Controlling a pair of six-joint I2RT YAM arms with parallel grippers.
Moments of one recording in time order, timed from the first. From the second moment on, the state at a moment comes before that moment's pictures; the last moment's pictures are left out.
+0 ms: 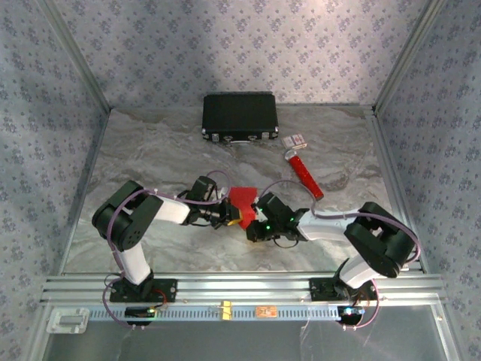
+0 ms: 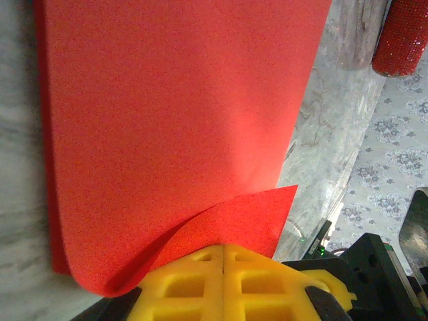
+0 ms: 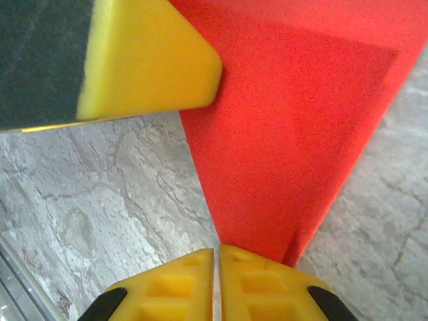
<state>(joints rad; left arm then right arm) -0.63 1.77 0.63 0.31 0.69 -1.05 0.86 1.51 0.57 -0.01 -0.30 0.69</state>
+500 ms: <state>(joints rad) -0.63 1.77 0.63 0.30 0.69 -1.04 0.83 1.41 0.51 -0.11 -0.30 0.68</state>
